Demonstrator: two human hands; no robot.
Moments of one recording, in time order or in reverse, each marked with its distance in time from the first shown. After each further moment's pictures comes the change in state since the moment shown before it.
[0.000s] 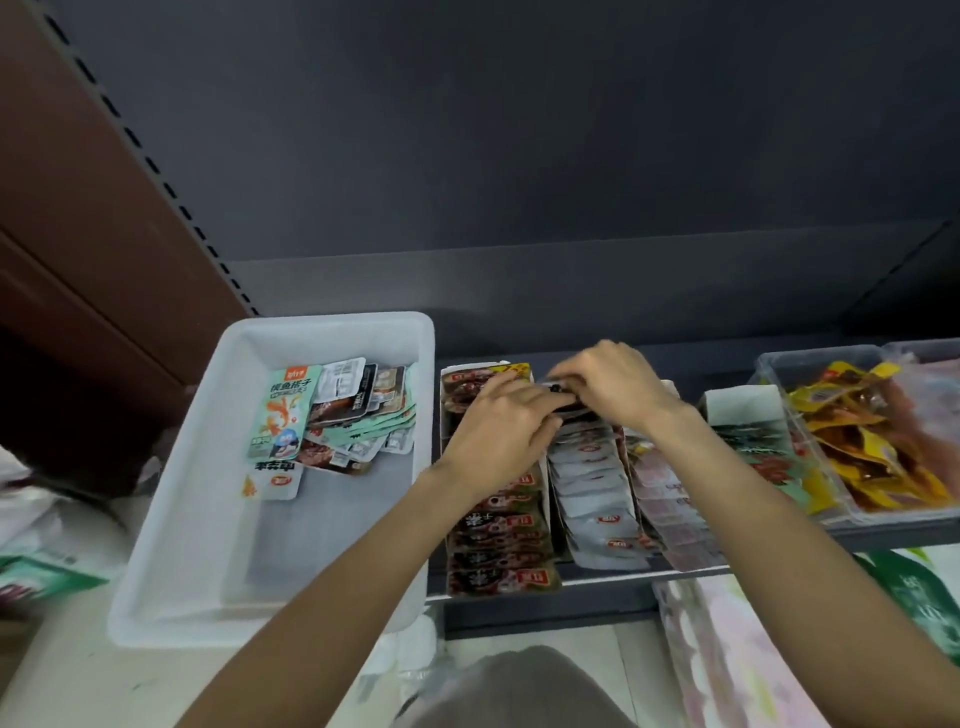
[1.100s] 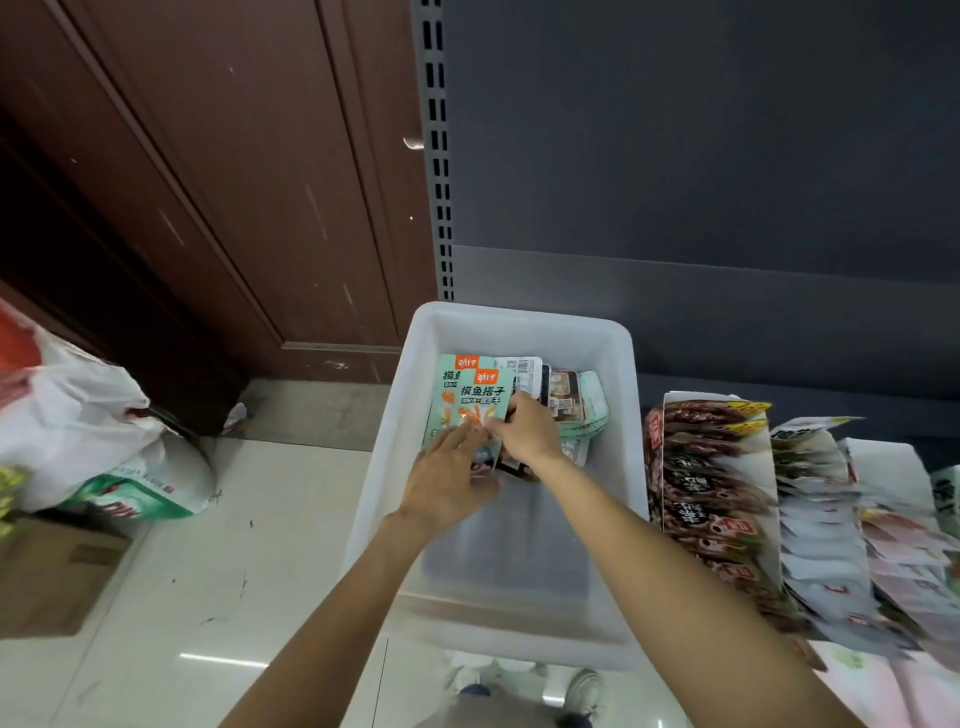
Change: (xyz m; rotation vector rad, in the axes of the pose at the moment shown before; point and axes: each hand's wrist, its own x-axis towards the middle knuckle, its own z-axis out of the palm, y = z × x) left_hand -0.182 -0.181 -0.063 -0.126 -0.324 -0.782; right_hand 0.131 -0.257 0.150 0.620 -0.152 0.402
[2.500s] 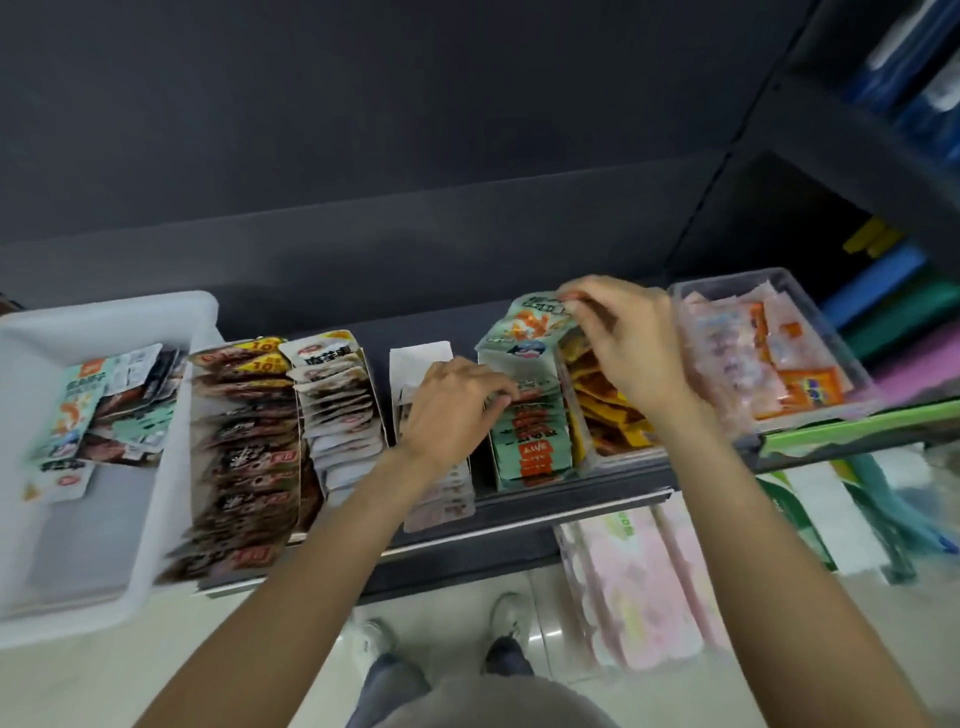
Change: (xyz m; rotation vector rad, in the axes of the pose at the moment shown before) left_hand 0.012 0.437 0.168 0.116 0.130 0.551; right_hand -0.158 0.339 -0.422 -0.069 0.668 -0.581
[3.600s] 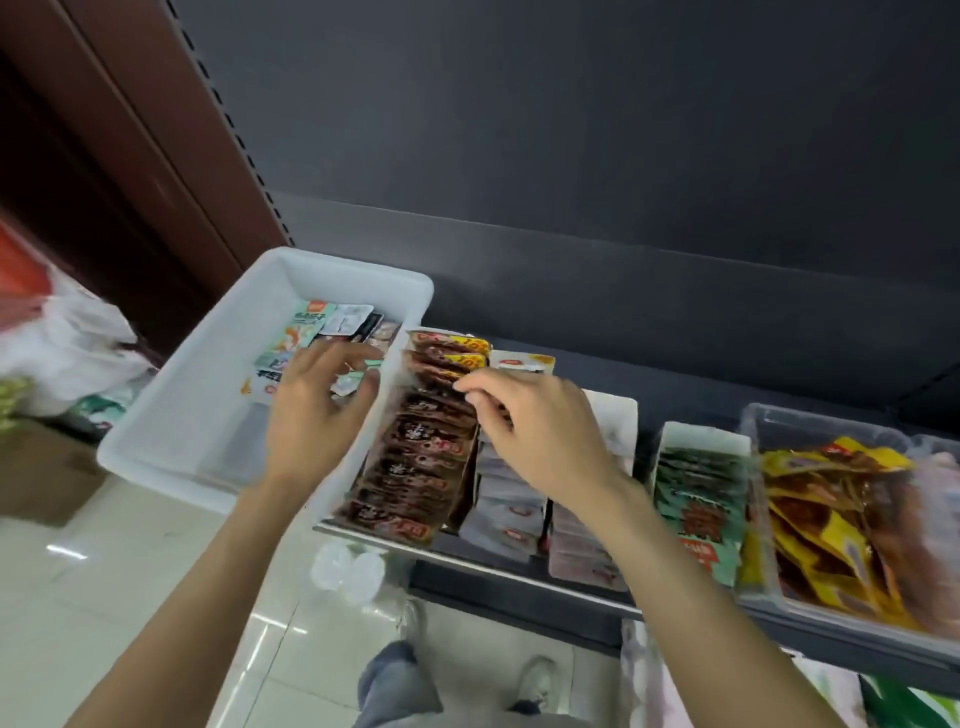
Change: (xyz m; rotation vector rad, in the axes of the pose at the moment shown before) left_hand -0.156 -0.140 -0.133 0.013 0.656 -0.501; right_hand 0.015 -0.176 0.132 0.115 -0.416 -0.354
